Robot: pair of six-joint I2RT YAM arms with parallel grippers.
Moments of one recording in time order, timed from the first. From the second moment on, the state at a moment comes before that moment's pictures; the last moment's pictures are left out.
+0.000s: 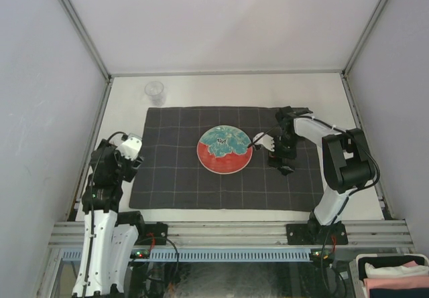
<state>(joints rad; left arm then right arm) 0.09 0.49 0.57 -0.61 -0.16 0.66 0.26 1.77 1.11 -1.00 -0.27 -1.16</state>
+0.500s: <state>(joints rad) 0.09 0.40 0.57 -0.61 -0.14 0.66 0.23 1.76 1.10 -0.98 -0.27 -1.16</state>
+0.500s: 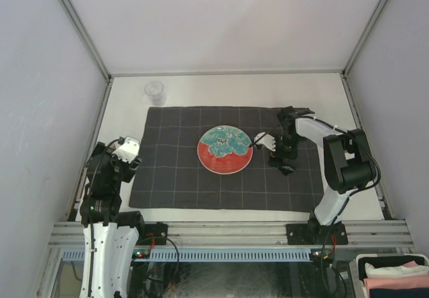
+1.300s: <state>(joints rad) 0.09 0.30 0.57 -0.69 -0.18 0.66 0.21 1.85 1.22 -1.09 -0.28 -1.18</state>
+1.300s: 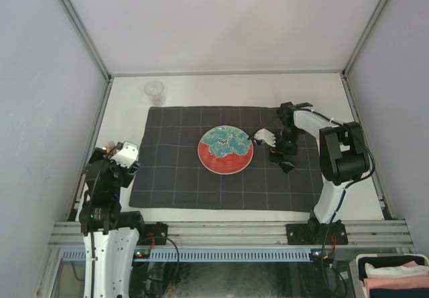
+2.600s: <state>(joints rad) 0.09 0.30 0.57 -0.70 -0.21 0.66 0.18 1.93 1.32 -1.12 -0.23 -1.18</state>
